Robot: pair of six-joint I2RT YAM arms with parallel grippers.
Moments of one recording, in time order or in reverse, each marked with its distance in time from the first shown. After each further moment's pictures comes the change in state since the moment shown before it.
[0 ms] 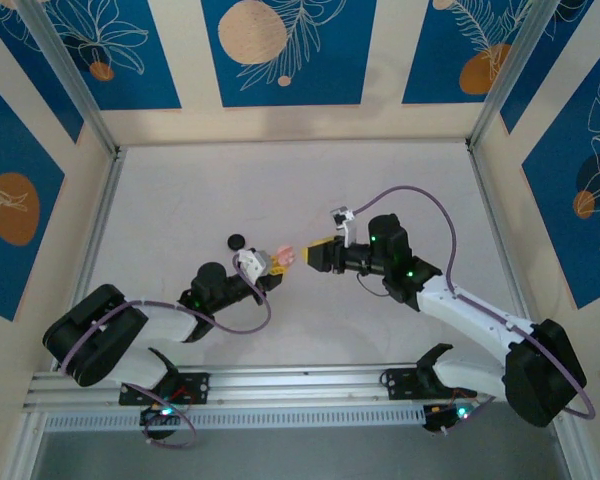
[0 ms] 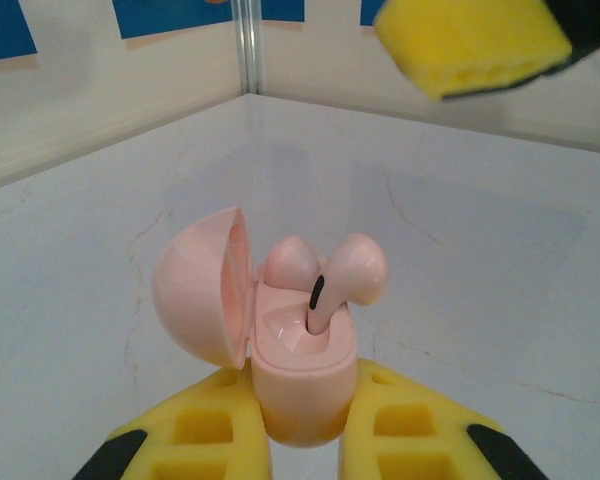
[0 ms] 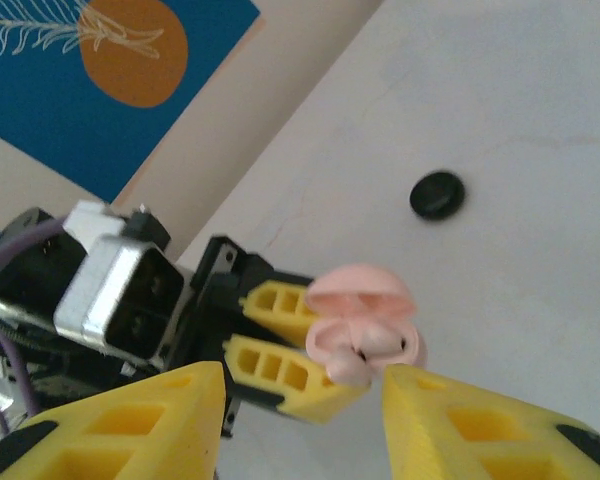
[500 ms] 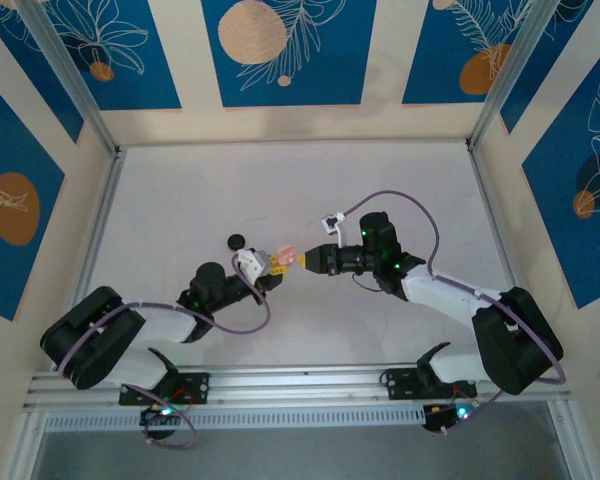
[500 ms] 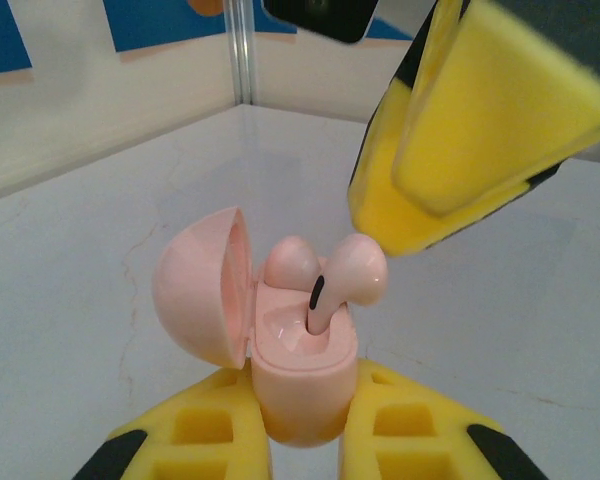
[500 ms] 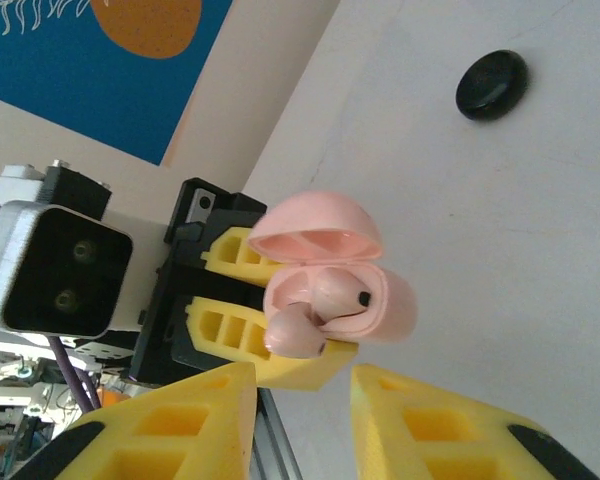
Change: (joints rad) left arm 0.000 -0.027 0.000 -0.003 0.012 0.000; right arm -0.044 0.194 -0.009 0.131 -0.220 0.140
